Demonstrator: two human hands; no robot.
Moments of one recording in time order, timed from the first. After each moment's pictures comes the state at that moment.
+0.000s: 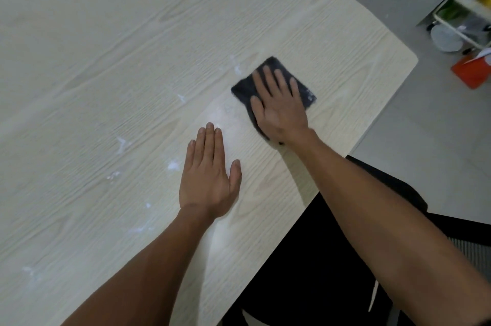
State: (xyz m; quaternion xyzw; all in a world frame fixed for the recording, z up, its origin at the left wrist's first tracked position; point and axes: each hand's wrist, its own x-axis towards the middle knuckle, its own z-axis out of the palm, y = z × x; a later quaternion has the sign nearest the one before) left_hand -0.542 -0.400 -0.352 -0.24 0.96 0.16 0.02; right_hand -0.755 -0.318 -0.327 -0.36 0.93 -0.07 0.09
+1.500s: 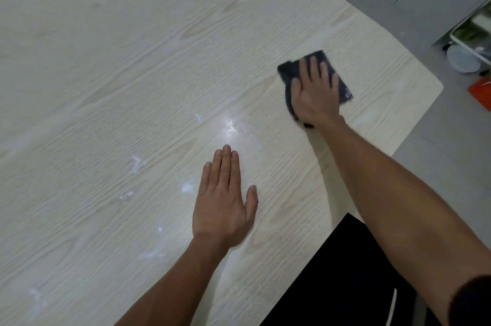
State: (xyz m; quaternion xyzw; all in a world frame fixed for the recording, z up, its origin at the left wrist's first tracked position) left_hand -0.542 -0.401 -0.349 -0.23 0.96 0.18 0.02; right_hand -0.842 -0.347 -0.321 -0.26 0.96 -0.07 0.07
